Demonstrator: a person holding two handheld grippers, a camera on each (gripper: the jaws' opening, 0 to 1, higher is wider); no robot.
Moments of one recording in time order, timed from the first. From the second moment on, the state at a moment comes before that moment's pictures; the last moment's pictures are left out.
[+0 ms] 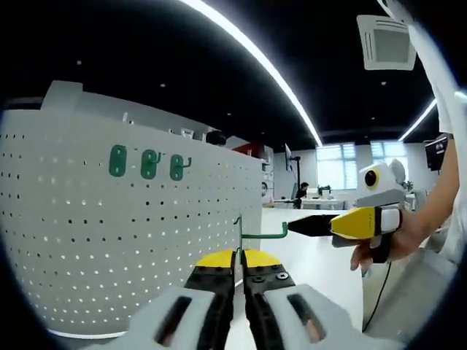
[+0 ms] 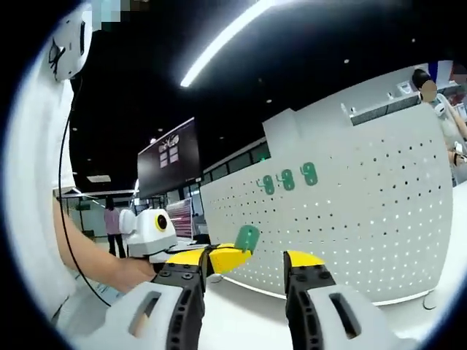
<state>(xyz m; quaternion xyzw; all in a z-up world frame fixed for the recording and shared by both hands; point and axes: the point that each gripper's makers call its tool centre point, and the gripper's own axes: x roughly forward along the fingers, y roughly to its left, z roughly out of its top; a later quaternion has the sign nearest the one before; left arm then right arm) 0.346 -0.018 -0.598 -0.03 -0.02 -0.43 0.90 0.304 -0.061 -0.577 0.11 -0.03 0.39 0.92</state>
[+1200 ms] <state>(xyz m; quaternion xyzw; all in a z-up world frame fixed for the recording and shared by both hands) 0.340 -0.024 -0.587 -0.03 -0.03 -0.43 0.90 0.325 -0.035 -0.571 0.14 -0.02 0.39 0.91</state>
